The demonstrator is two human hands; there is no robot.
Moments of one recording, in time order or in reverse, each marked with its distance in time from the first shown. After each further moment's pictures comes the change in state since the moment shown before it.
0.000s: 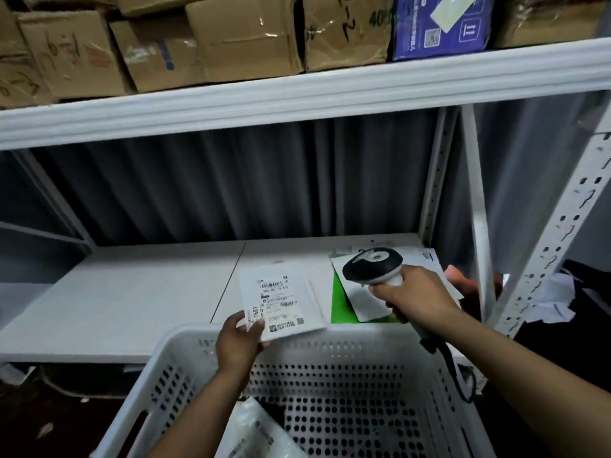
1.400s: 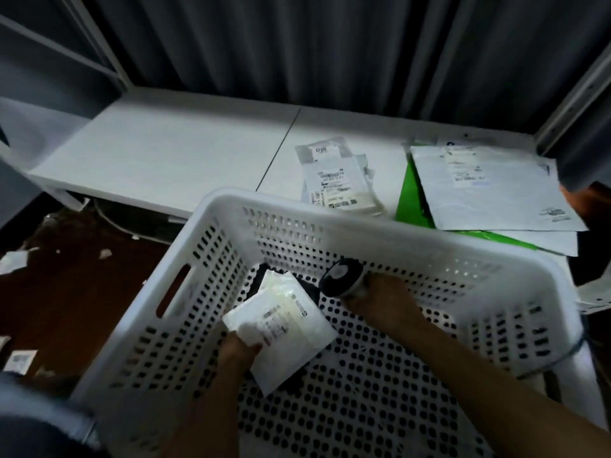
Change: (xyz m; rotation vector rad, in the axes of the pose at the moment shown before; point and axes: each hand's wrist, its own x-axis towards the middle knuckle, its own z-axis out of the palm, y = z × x) left_hand -0.014 -0.264 -0.131 0.923 -0.208 -0.568; right_hand -0.023 0.076 0.219 -0.431 -0.504 -0.097
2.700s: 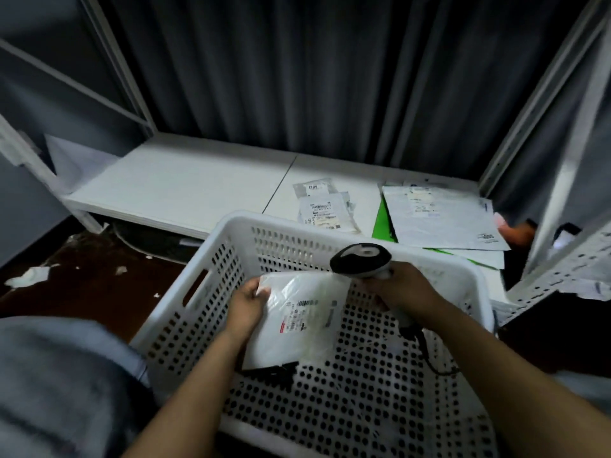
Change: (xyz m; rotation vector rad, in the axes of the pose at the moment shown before) left_hand -0.161 0.075 -0.085 -0.744 0.208 0.543; right_hand -0.107 -0.015 -0.089 0.555 0.086 0.023
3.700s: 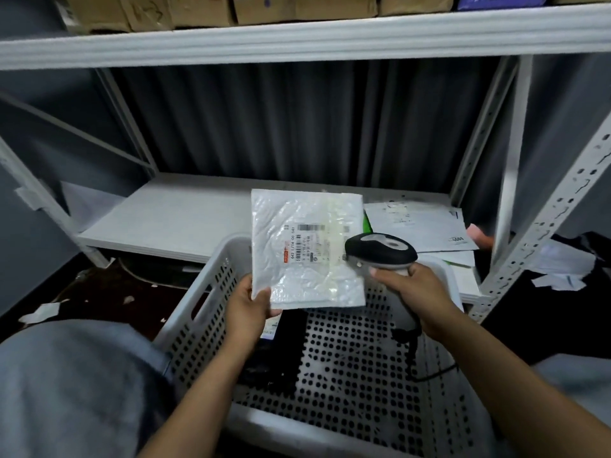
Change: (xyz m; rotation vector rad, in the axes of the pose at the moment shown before) left_hand -0.090 0.074 -0.007 -0.213 0.044 0.162; right_hand -0.084 -0.016 -0.023 0.453 0.217 -0.030
